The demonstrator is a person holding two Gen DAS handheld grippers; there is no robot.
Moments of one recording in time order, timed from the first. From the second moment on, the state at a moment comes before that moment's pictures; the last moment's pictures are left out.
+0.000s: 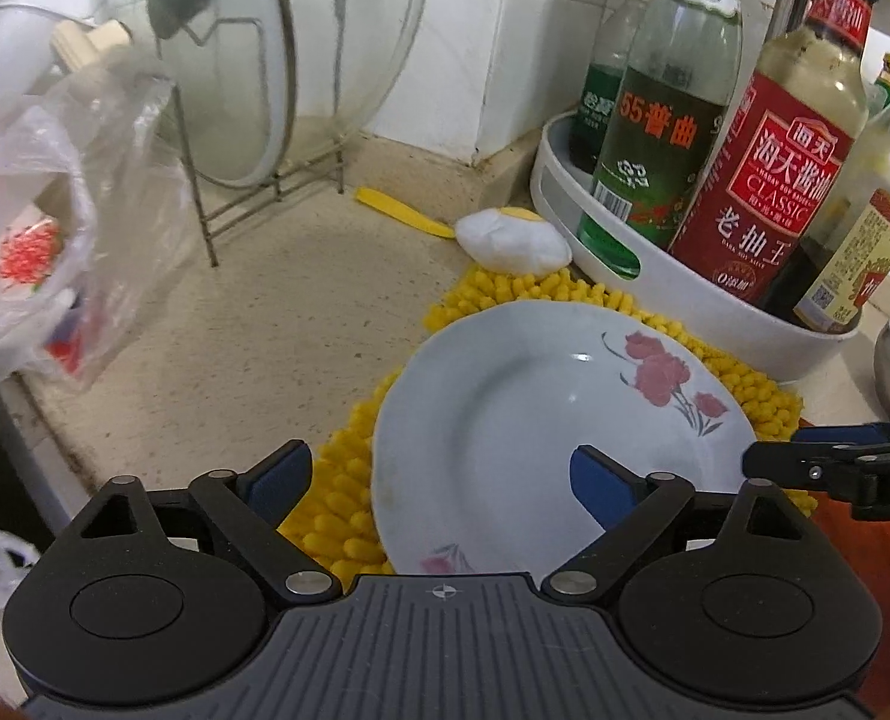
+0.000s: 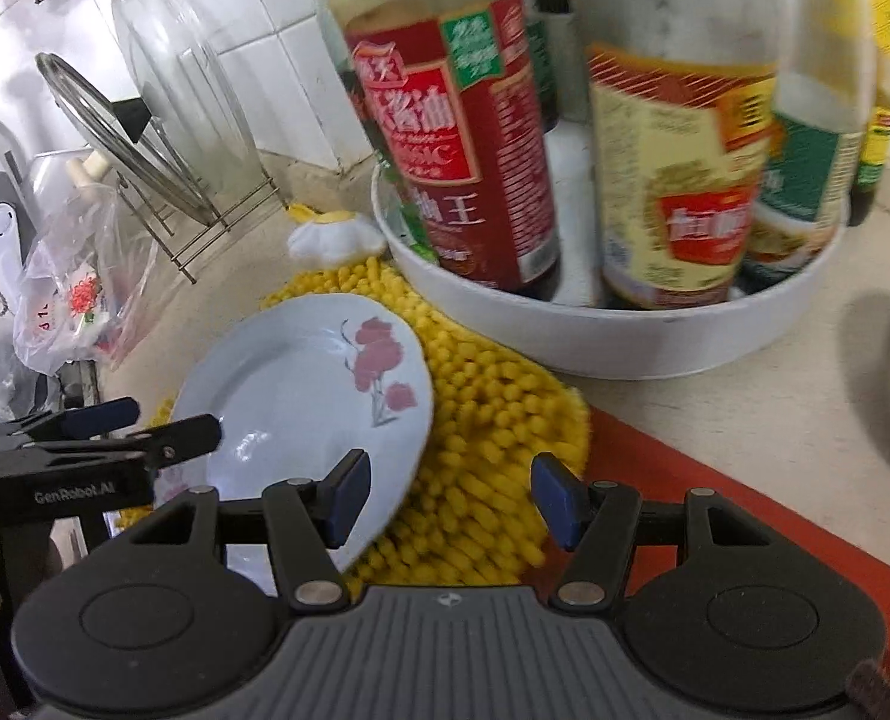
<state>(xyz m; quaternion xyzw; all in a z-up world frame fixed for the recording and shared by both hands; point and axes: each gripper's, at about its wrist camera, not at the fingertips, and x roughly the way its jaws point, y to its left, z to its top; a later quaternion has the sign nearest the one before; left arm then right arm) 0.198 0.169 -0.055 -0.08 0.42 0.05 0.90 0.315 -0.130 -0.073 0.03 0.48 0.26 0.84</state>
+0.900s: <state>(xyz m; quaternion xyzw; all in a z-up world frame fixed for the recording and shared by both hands) 0.208 0.170 -0.066 -0.09 0.42 -0.01 0.90 0.311 -0.099 -0.079 0.01 0.47 0.31 0.83</state>
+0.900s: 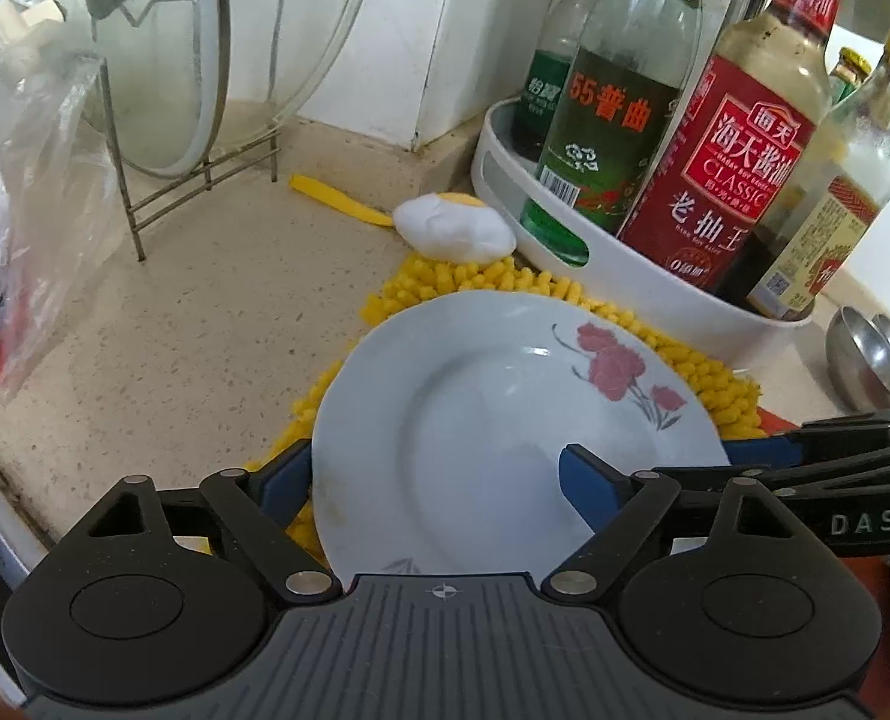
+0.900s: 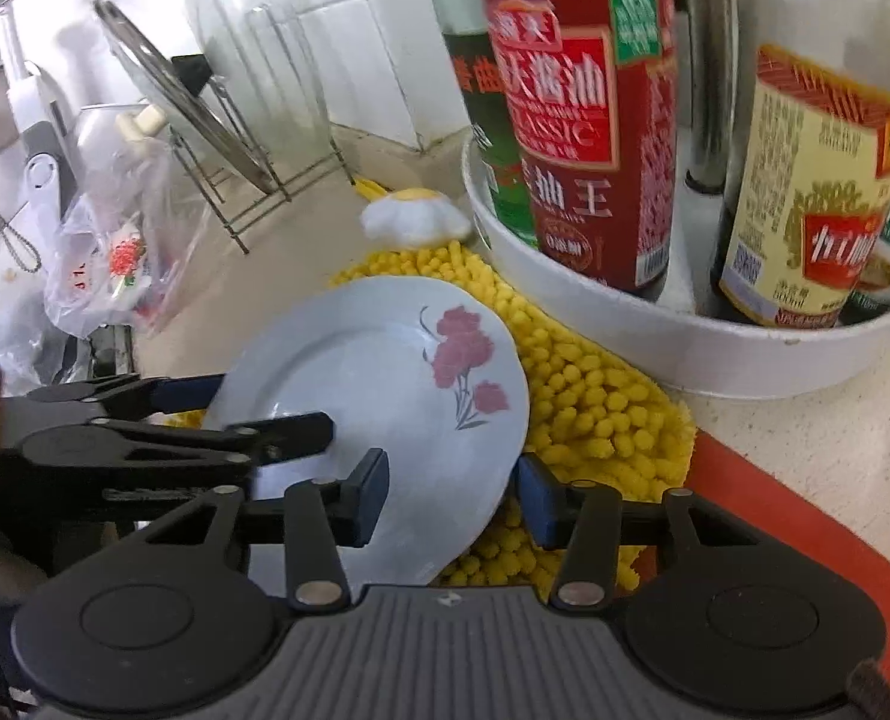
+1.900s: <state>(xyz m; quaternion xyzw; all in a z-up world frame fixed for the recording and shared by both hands) 0.192 0.128 -0.037 -0.09 0.41 -0.05 0.90 0.296 -0.144 -0.060 0.06 0.46 0.28 0.84</state>
